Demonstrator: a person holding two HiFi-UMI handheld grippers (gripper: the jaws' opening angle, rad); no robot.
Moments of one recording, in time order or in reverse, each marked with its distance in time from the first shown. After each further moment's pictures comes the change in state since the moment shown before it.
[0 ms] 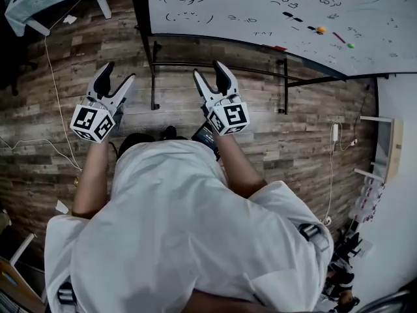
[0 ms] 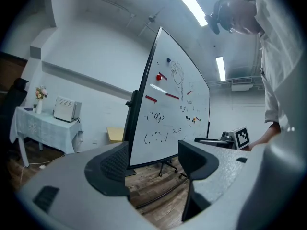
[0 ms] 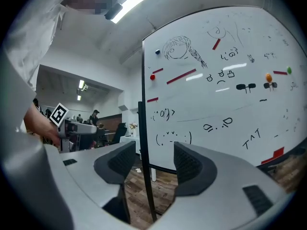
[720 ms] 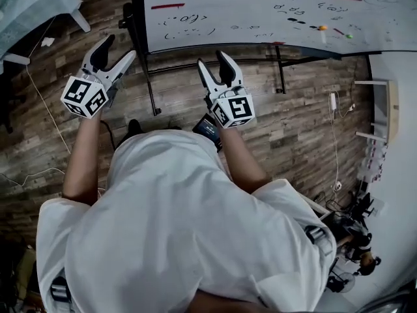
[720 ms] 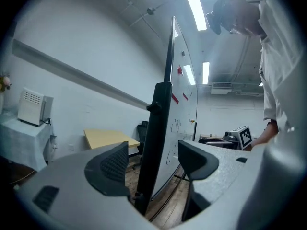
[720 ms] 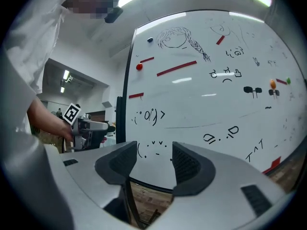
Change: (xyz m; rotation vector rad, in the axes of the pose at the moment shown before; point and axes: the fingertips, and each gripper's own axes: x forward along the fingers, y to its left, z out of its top) left arm 0.129 0.106 0.049 0.045 0.025 -0.288; right arm 0.086 -0.035 0.019 -0.027 -0.005 -0.197
